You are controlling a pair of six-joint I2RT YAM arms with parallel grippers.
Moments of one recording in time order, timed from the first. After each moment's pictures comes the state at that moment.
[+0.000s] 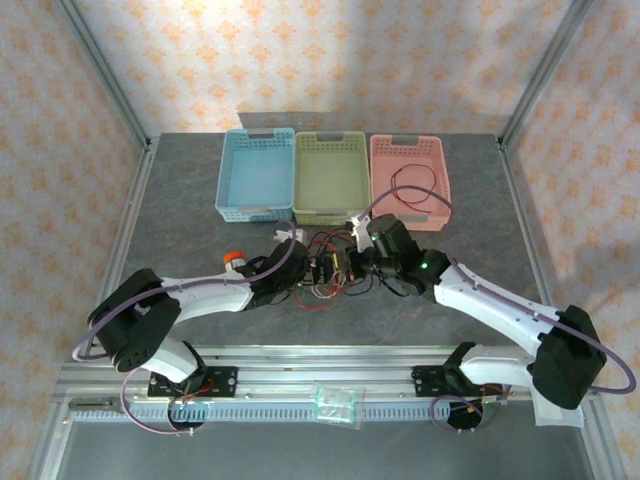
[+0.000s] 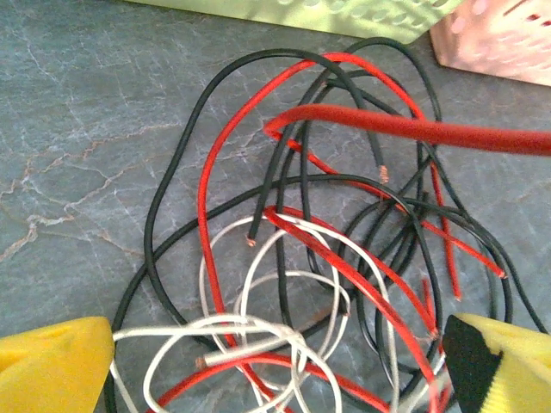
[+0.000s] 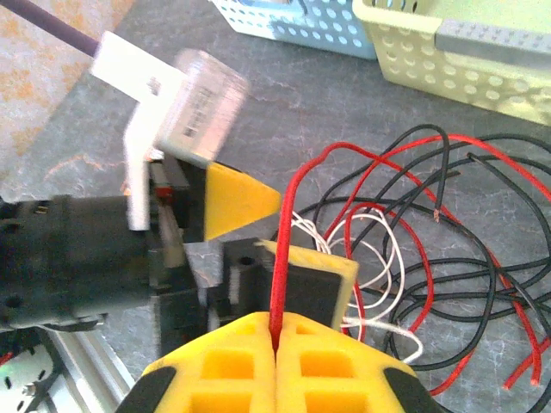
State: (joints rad) left arm -0.76 1.51 0.68 0.05 -0.18 -0.74; right arm 0.76 1.18 0.82 -0.28 -0.20 0.38
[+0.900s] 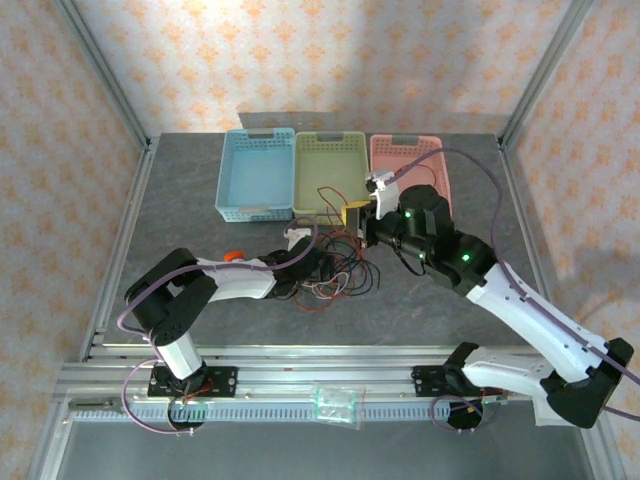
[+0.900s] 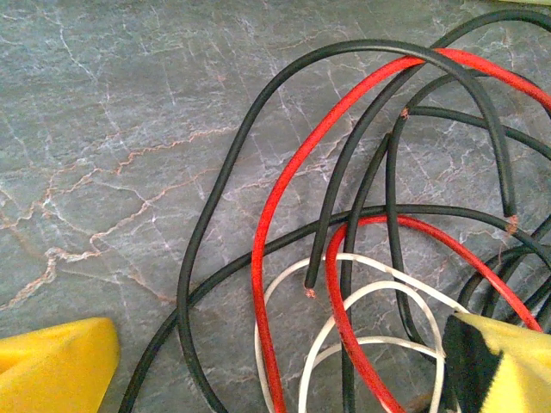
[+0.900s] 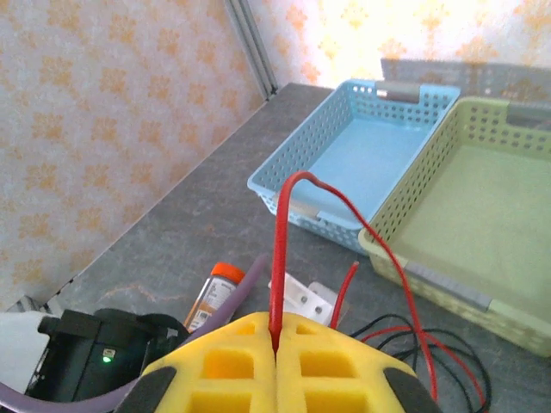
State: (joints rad) left arm -0.77 1.71 0.81 -0.03 -0.30 -0.74; right arm 0.76 1.06 1.14 -0.41 -0.08 0.29
